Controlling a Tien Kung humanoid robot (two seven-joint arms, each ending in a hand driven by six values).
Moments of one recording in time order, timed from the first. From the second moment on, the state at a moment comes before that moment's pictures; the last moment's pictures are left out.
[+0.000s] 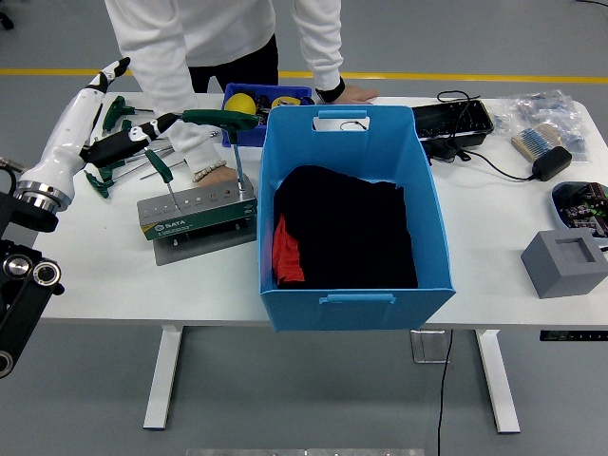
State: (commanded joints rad) left arm -0.36 0.28 -1.31 -1.47 1.94 0.05 0.13; right arm 0.05 -0.12 0.21 0.21 0.36 -0.23 -0.04
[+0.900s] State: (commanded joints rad) left arm -0.77 0.21 -0.87 -1.04 2.23 0.01 0.24; right arm 0.07 -0.14 0.27 0.20 0.28 -0.22 -0.06
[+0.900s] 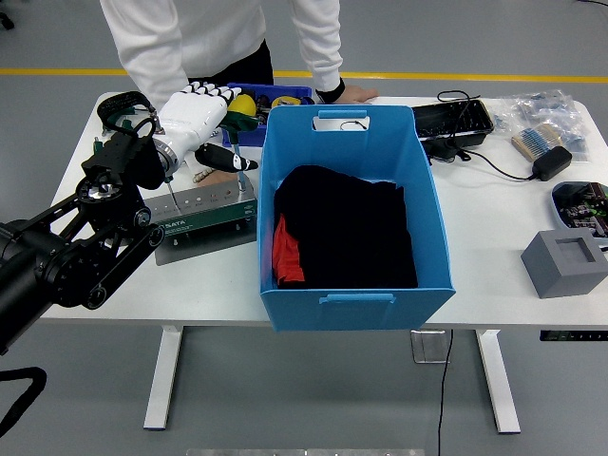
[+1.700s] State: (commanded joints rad) left arm -0.86 0.19 -0.80 -0.85 2.15 0.06 0.19; right arm 0.10 -0.16 0.29 0.20 0.24 -0.22 -0.07
